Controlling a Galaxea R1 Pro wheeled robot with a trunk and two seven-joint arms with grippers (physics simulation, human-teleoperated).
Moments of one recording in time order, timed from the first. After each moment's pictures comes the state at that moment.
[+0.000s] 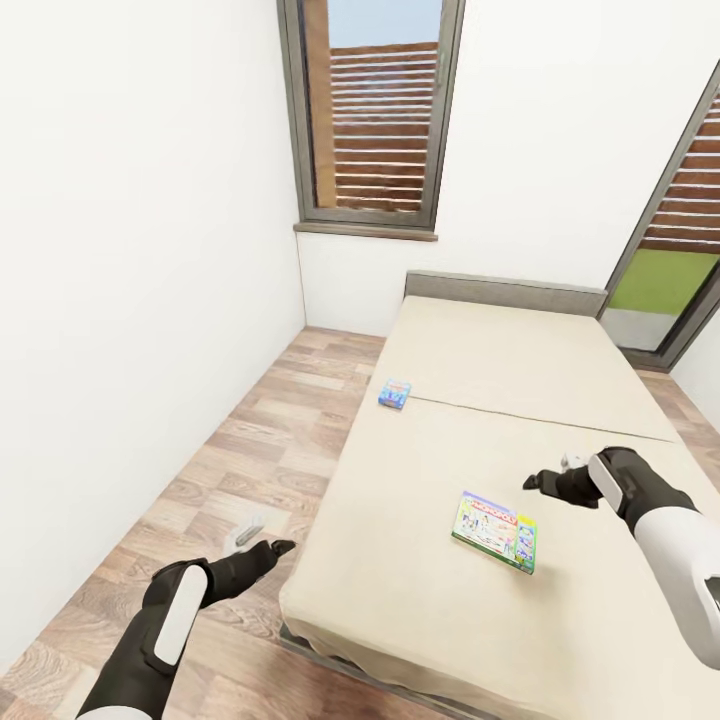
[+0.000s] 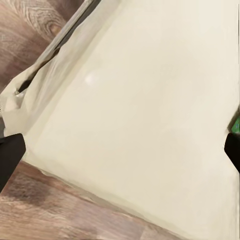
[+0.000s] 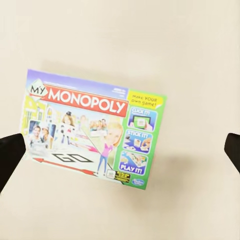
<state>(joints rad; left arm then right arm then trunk) -0.41 -0.05 0.19 -1.06 0.51 0.80 -0.09 -1.03 -0.33 -0.08 -0.39 -0.15 0.82 0.19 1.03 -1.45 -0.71</state>
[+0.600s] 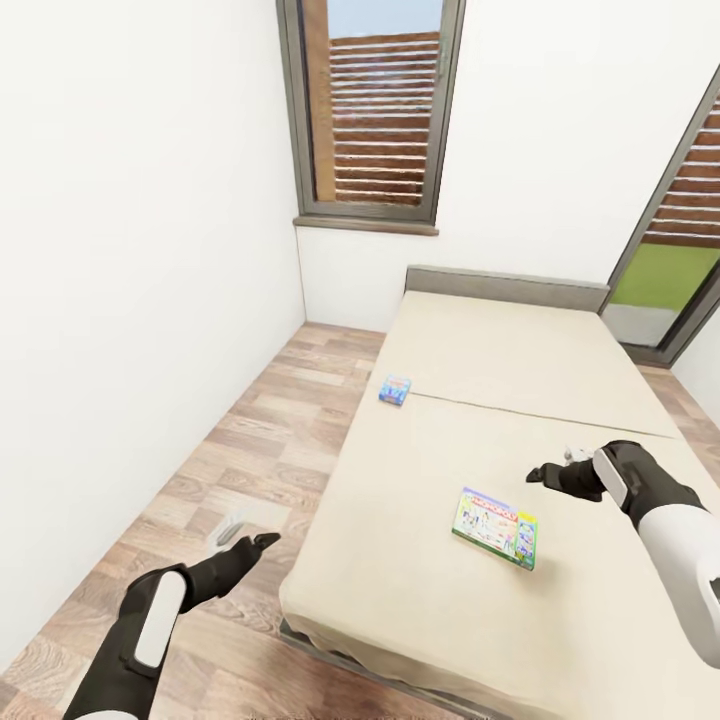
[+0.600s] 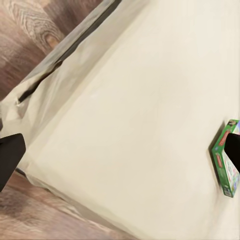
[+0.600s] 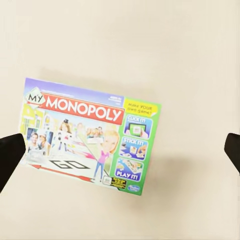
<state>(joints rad) -0.41 -0.05 0.33 -1.07 0.51 0.80 -0.18 -1.03 -0.34 -0.08 -0.43 -0.15 0.84 0.19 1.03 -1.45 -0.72</state>
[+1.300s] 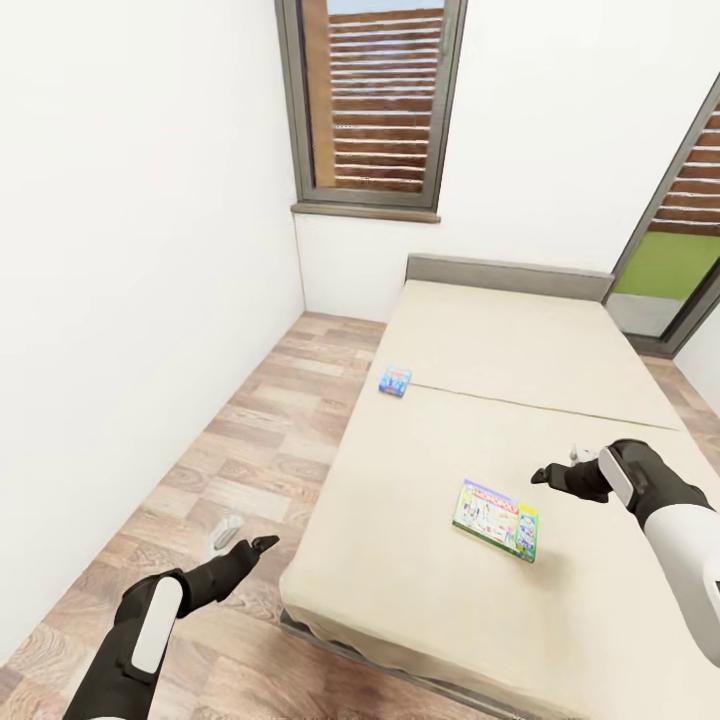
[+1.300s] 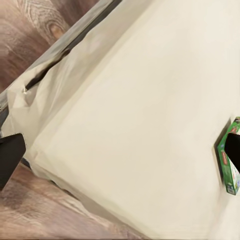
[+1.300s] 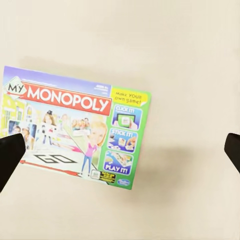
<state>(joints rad) -0.40 -0.05 0.34 -1.06 0.51 0.80 -0.21 -1.03 -0.36 -0.09 -0.44 -0.15 0.86 0.19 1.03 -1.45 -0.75</state>
